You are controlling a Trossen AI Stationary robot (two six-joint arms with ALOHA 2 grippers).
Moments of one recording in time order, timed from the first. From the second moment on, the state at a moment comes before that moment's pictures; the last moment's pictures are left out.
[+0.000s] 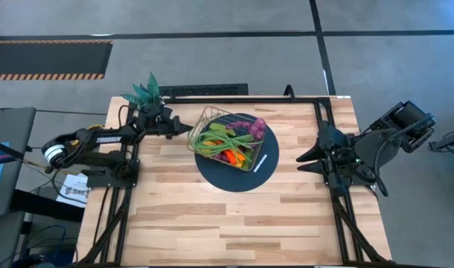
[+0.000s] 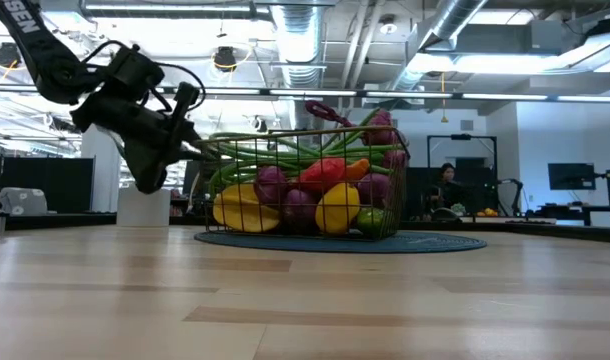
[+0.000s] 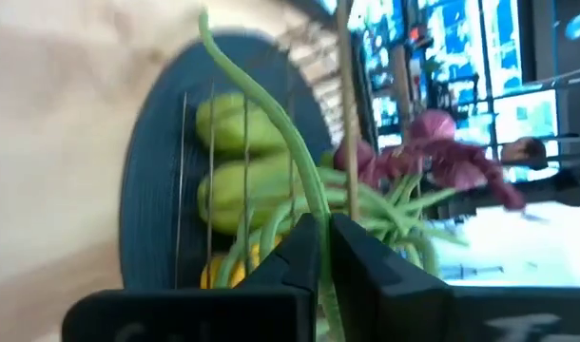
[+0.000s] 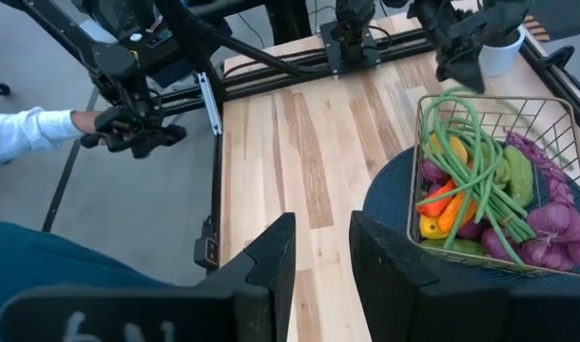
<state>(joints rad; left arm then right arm) 0.79 1.20 0.30 0.50 0.54 -1.07 0.62 1.49 2.33 -1.50 0.42 0.64</state>
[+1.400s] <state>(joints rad) 0.54 0.93 0.47 0.19 0.34 -0.75 0.62 1.49 2.33 -1.48 0.42 0.66</state>
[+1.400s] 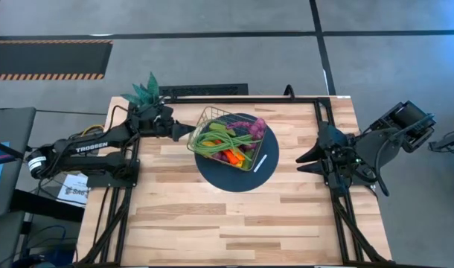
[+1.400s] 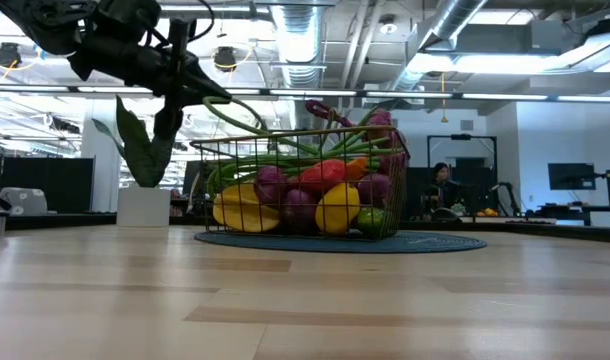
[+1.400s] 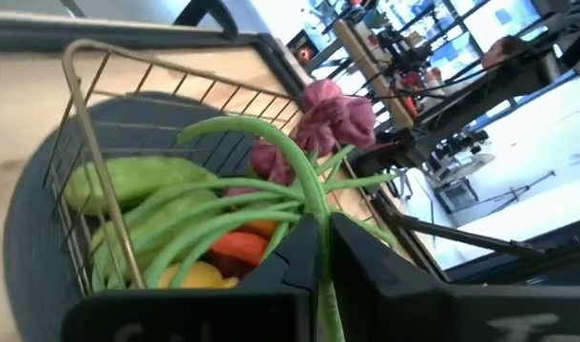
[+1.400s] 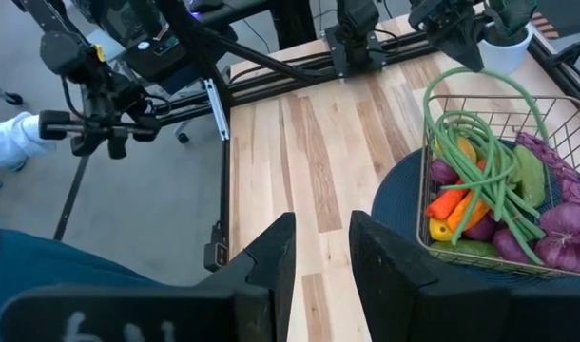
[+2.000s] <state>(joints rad) 0.54 0.93 0.47 0.20 0.32 -0.63 0.62 1.49 2.33 -1.48 0.42 0.66</state>
